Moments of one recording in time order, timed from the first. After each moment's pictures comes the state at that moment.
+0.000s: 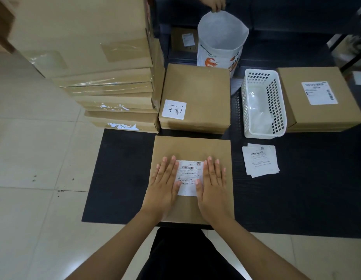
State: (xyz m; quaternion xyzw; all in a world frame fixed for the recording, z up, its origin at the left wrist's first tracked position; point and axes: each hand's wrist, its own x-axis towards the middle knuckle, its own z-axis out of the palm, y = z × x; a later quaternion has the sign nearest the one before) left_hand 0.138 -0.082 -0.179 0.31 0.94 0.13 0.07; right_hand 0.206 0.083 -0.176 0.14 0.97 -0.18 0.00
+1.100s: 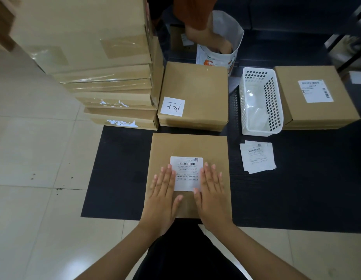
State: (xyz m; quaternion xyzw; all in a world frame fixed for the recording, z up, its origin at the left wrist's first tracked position) left_hand 0.184 -0.089 -0.162 0.30 0.94 0.14 0.08; right_hand 0.236 0.077 -0.169 0.10 0.98 -0.17 0.01
